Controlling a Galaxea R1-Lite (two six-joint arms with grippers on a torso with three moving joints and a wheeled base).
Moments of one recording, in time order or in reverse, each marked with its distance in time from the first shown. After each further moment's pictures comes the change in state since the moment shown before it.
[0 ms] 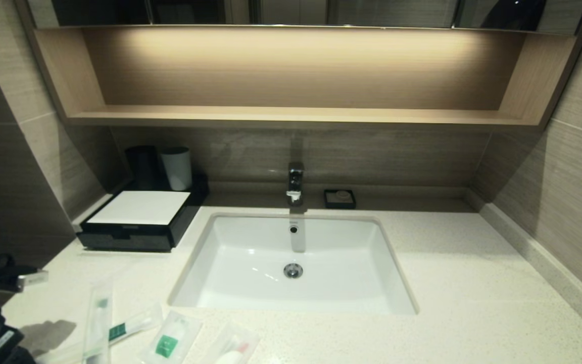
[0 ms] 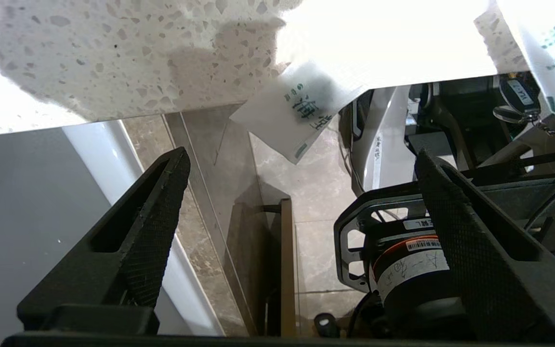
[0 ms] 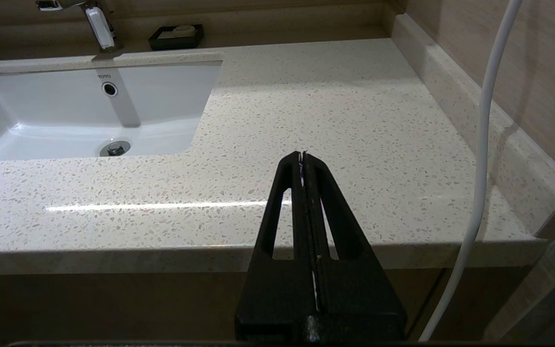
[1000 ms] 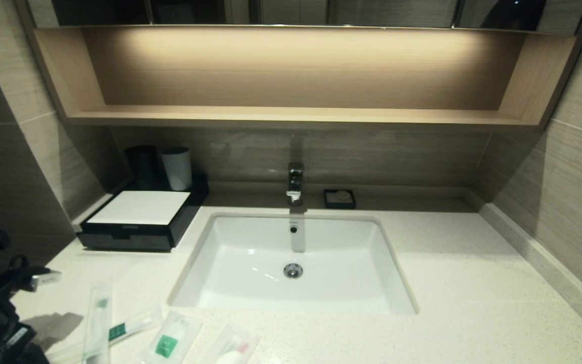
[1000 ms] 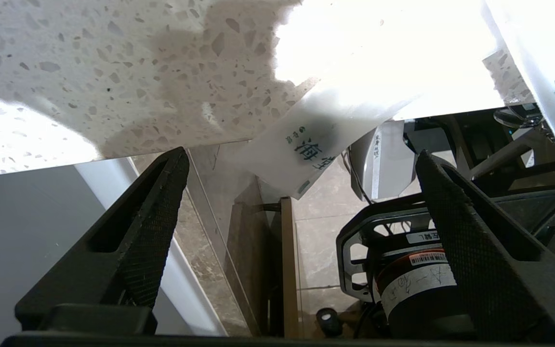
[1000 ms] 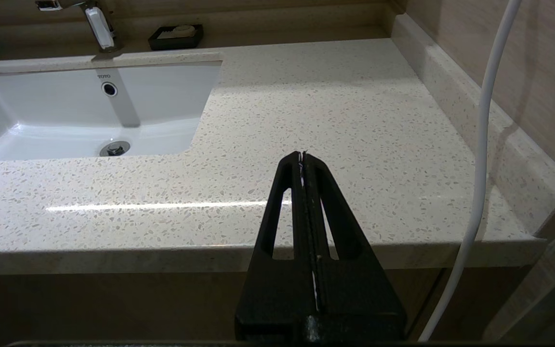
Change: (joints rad) left arm -0.028 0.072 -0.013 -0.032 -0.004 -0.006; right arm 0.000 0.000 0.000 0.000 0.000 0.000
